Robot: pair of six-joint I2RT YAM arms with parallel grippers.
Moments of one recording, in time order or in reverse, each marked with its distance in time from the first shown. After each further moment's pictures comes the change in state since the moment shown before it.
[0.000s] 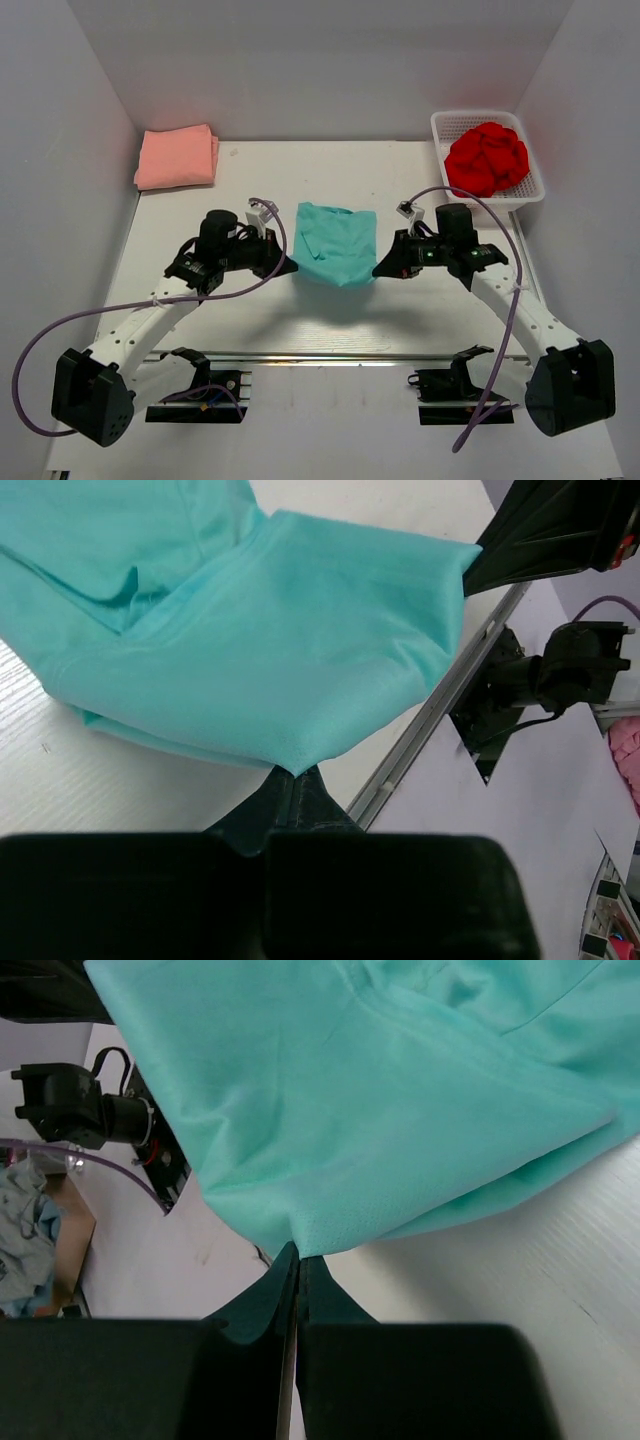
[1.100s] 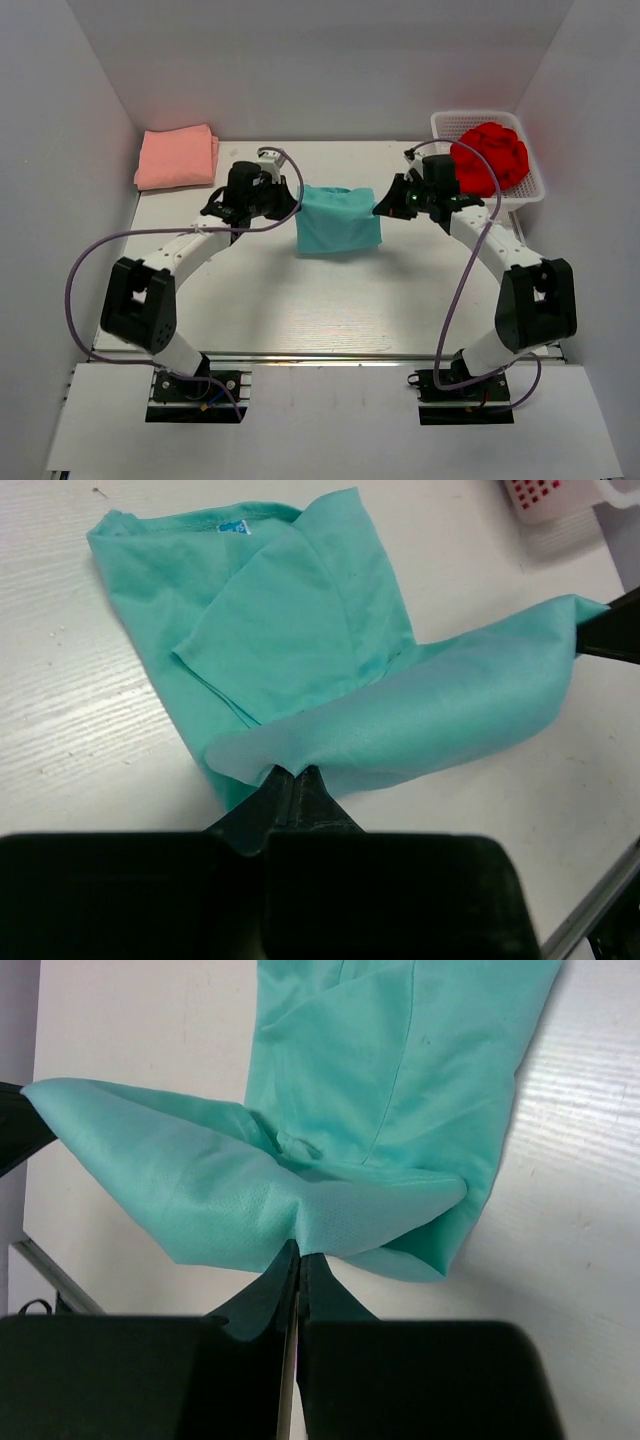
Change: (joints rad) left arm 0.045 0.486 0.367 0.173 -0.300 0.034; right arm -0.037 0.408 0.377 0.121 0.386 0.182
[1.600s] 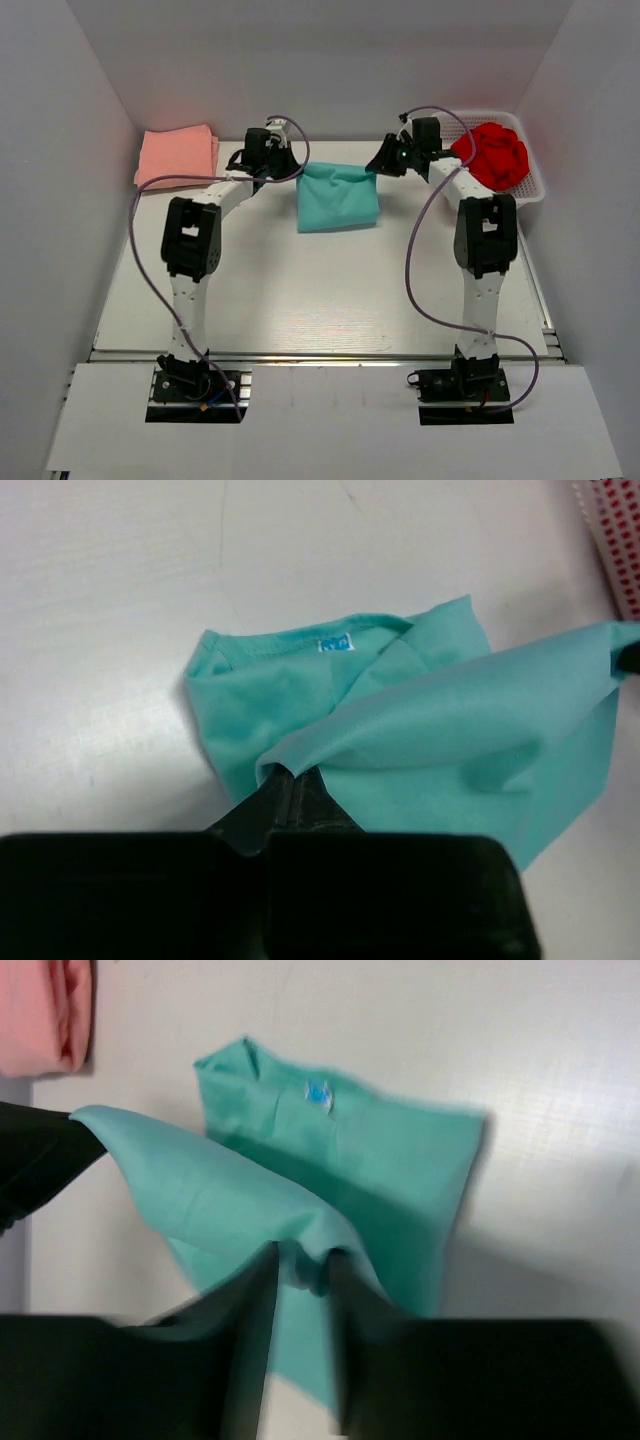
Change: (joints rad) left arm 0.106 0.579 0.534 0.027 0.019 0.031; right arm -0.082 0.559 0.544 0.006 -0.044 0.036
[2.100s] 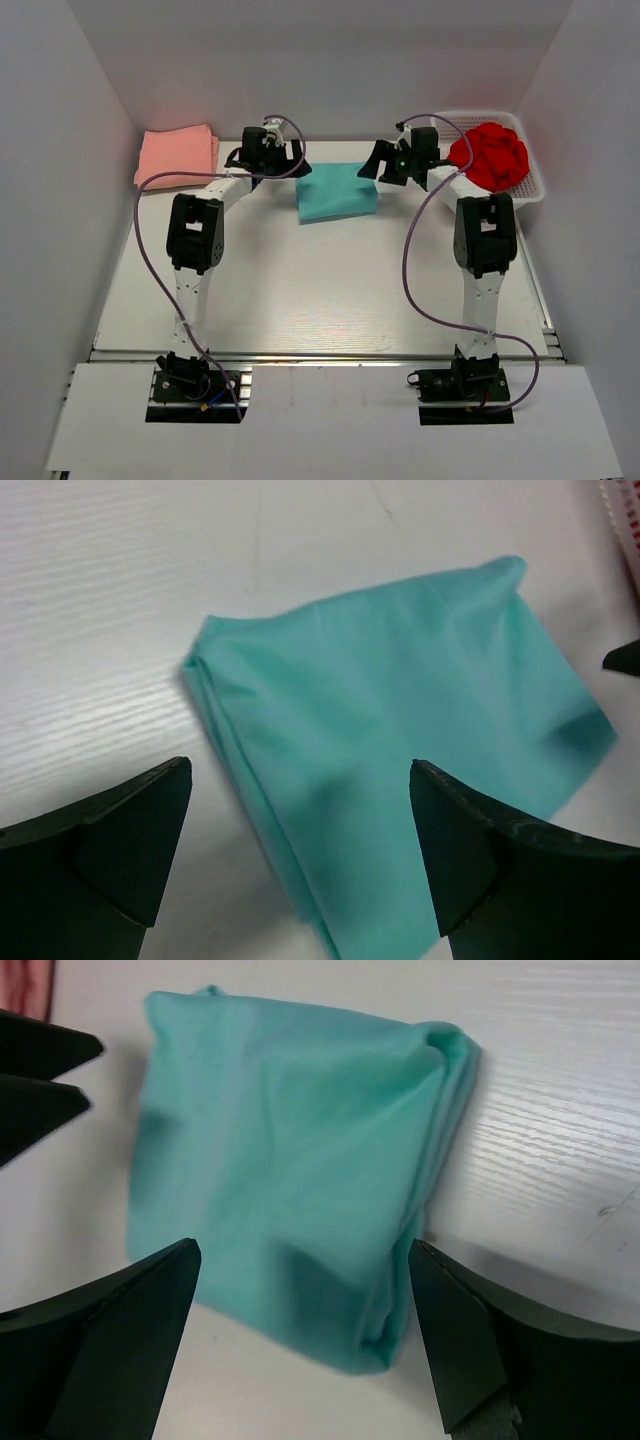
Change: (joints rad) left arm 0.043 0.234 0.255 -0.030 0.040 0.006; right arm -0.014 0.148 0.049 0.126 -0.022 -0.072
